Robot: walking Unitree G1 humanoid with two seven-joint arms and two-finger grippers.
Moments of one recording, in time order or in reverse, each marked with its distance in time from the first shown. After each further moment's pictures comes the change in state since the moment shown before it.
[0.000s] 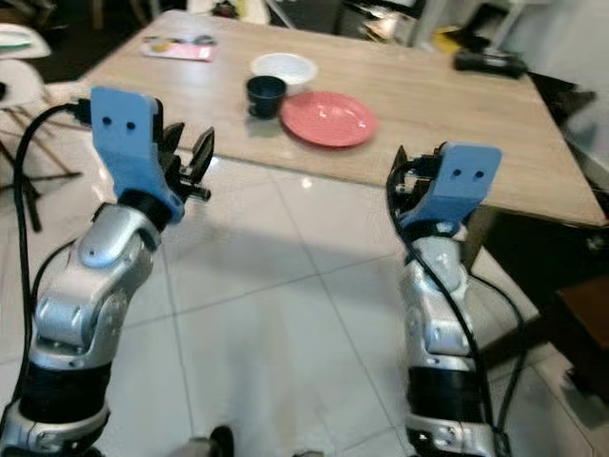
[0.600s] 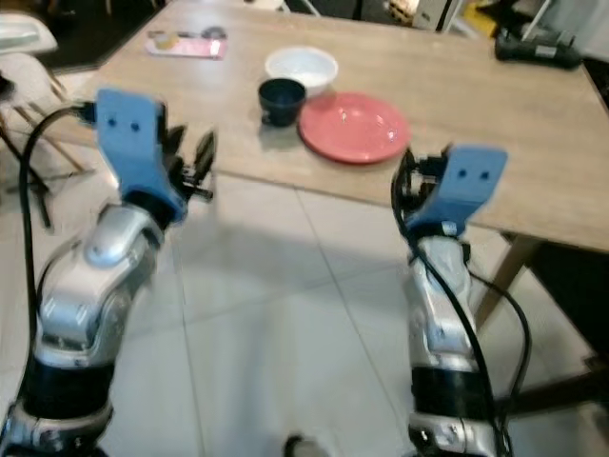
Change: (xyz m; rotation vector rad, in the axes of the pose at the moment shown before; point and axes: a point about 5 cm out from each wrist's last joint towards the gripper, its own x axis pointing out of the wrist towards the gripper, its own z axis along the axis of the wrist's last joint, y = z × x) left arm 0.003 -0.005 0.003 -0.002 -0.009 -0.014; right arm 0.001 -0.003 0.002 -0.011 -0.005 -0.007
